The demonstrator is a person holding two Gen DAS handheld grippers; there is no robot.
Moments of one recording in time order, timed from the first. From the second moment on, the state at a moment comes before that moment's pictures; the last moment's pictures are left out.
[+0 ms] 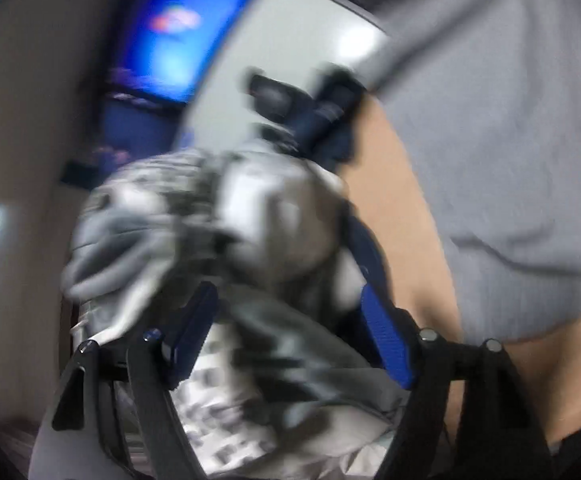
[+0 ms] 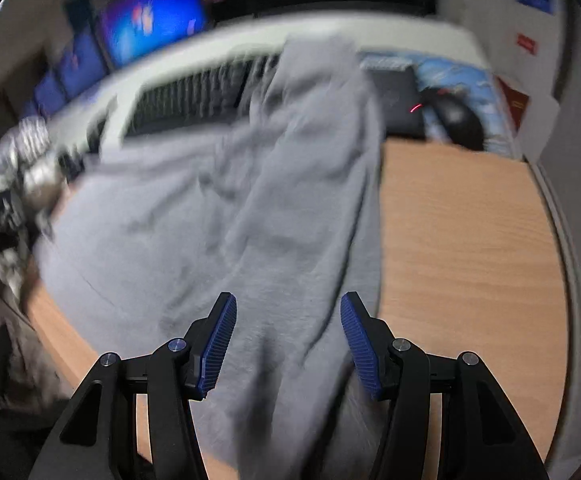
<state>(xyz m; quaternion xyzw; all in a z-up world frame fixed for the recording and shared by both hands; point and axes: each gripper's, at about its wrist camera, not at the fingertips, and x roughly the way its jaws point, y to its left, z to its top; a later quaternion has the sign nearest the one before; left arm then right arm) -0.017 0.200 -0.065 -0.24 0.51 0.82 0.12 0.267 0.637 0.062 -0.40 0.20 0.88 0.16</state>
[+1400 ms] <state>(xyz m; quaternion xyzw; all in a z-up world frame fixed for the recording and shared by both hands) 0.049 0.248 -0.127 -0.34 0.27 0.87 0.21 0.072 0.866 0.100 -0.33 0.19 0.91 0.16</state>
